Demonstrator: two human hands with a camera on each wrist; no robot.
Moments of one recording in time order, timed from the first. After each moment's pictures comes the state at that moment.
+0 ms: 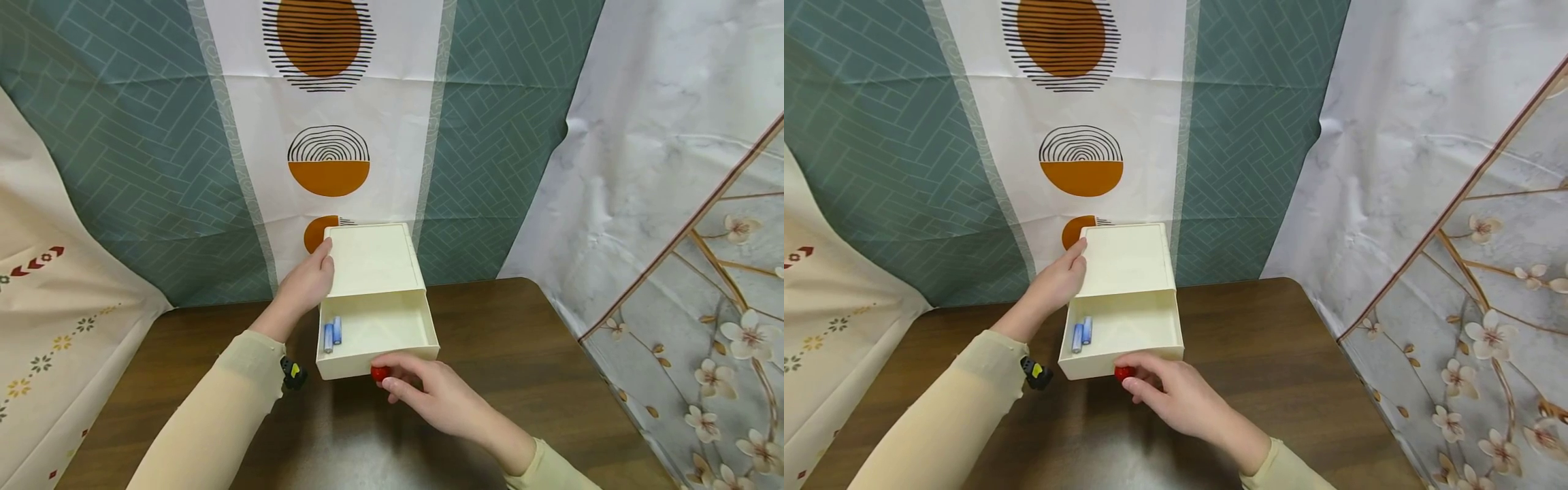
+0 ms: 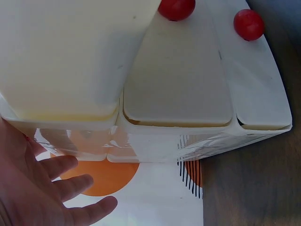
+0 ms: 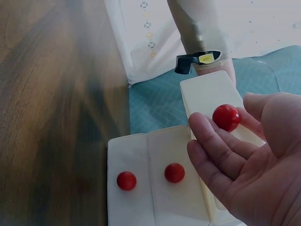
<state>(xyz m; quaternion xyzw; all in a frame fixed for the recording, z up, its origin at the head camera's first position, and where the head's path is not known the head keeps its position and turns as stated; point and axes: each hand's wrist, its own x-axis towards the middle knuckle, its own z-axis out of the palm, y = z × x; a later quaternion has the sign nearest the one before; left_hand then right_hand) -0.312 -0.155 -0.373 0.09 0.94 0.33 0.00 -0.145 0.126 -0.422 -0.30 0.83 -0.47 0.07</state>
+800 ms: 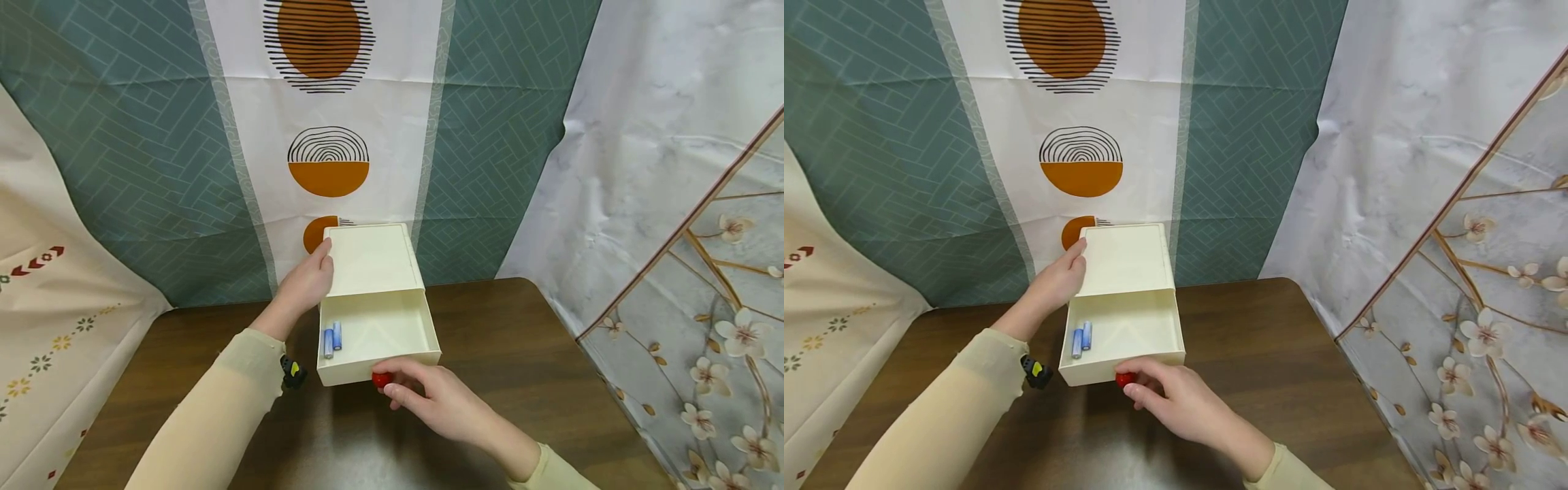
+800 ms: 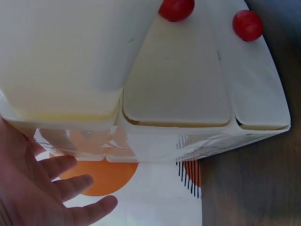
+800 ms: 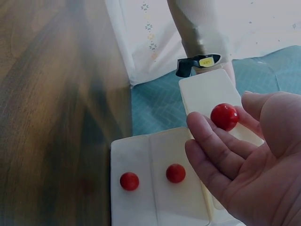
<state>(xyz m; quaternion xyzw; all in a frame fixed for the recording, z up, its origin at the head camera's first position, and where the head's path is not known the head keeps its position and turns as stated) -0.311 -0.156 -0.373 0.09 0.94 0.34 0.00 -0.135 0.130 -0.421 -0.30 0.82 -0.48 0.08</state>
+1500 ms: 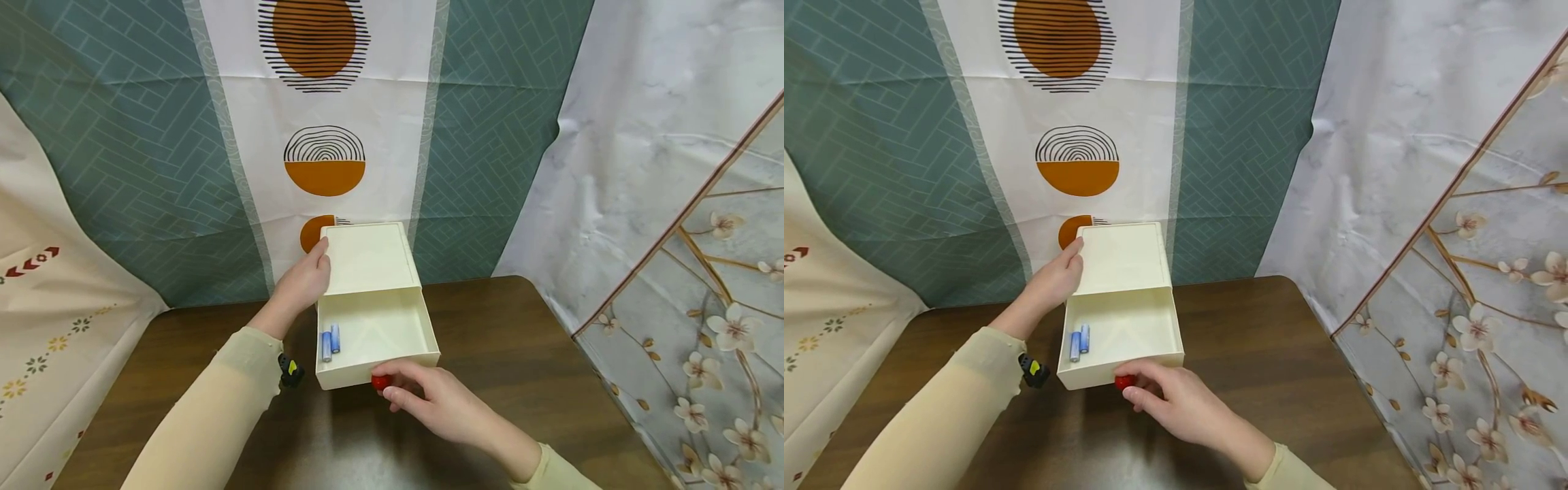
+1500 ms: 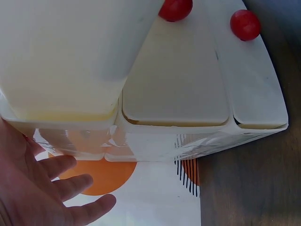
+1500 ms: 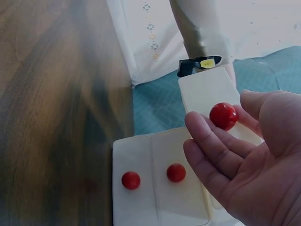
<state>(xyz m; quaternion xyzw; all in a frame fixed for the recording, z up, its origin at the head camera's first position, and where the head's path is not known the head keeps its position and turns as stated) -0.309 -0.156 -0.371 0.10 0.93 0.35 0.01 -0.129 0.134 -0.419 -0.31 0.82 -0.47 0.09</state>
